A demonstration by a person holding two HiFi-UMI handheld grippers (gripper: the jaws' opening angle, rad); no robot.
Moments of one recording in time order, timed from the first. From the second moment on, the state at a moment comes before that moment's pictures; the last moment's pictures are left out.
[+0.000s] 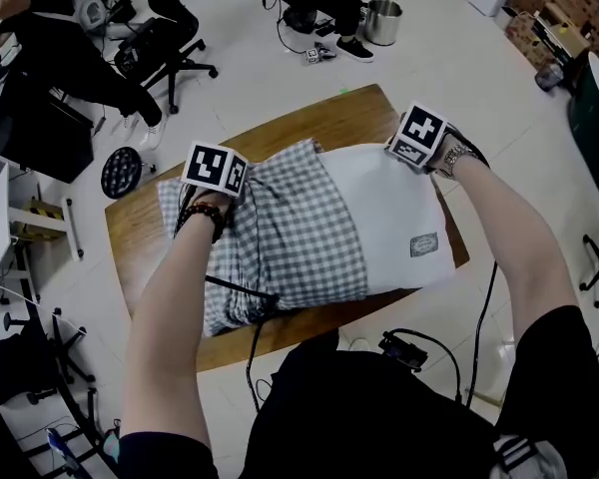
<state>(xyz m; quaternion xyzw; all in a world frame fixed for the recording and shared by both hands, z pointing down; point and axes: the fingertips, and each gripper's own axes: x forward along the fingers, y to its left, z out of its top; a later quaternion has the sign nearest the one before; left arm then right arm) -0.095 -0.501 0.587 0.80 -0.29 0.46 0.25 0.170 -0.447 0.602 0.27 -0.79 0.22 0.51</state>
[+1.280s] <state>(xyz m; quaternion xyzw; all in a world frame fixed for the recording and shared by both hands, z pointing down) -0.110 -0.455 0.551 0.82 -0.35 0.39 0.23 0.173 -0.427 0.577 0.33 -0.80 0.10 0.49</state>
